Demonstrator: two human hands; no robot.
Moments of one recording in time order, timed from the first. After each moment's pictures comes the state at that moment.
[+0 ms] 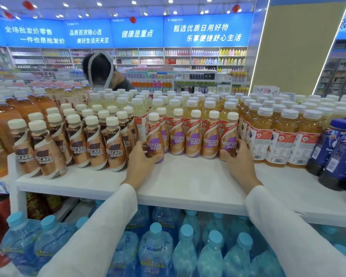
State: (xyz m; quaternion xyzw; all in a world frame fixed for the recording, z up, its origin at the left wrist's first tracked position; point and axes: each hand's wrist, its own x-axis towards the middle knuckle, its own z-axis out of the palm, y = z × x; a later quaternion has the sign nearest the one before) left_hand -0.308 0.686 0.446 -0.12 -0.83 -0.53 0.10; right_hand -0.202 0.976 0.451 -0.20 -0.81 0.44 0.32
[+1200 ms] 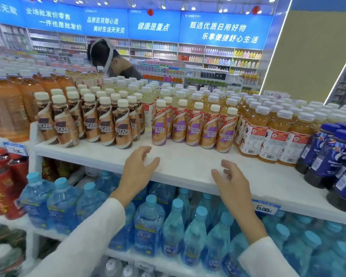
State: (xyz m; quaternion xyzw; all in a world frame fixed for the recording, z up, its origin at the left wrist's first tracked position) left_hand -0.195 0.661 0.427 -0.14 -0.83 -0.51 0.15; right_hand -0.076 0.906 0.432 -0.15 -0.84 0.43 0.28
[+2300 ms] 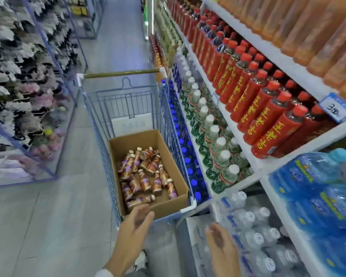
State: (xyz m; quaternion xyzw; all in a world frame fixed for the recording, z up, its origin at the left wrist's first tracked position) left_hand 0.160 0.248 0.182 0.48 -0.59 -0.62 0.20; right_hand -0.003 0.419 0.191 0.03 -0.81 0.51 -0.28
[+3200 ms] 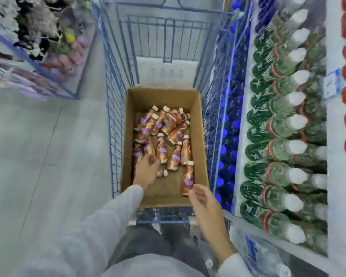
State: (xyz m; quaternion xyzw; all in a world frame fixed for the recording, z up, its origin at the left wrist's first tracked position) left_hand 0.032 0.030 0.011 0.70 -0.47 -0.54 0.06; right_hand -0.117 0.176 0.127 0.21 -0.78 0.28 -0.52
